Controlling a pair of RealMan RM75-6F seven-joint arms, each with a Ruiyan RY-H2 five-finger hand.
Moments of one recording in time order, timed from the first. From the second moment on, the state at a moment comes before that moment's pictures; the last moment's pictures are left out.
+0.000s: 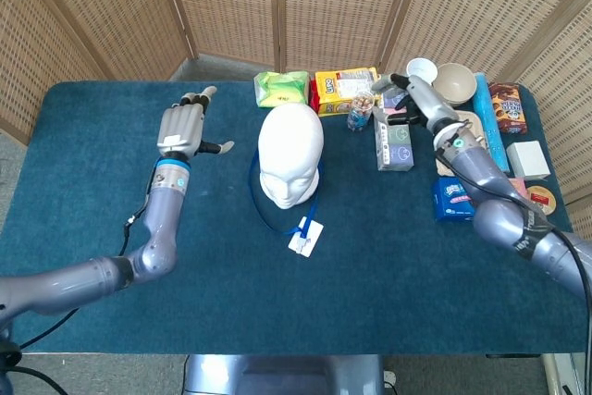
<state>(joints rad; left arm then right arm) -1.04 -1.54 -0.44 -1.37 0.47 1.07 0.58 0.99 -1.12 0.45 -1.31 -0.69 0.42 0.31</state>
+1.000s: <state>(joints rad) -0.28 -1.11 -0.02 -1.88 1.12 1.48 0.08 0.34 -0.99 0.24 -1.82 -1.27 1.20 0.34</state>
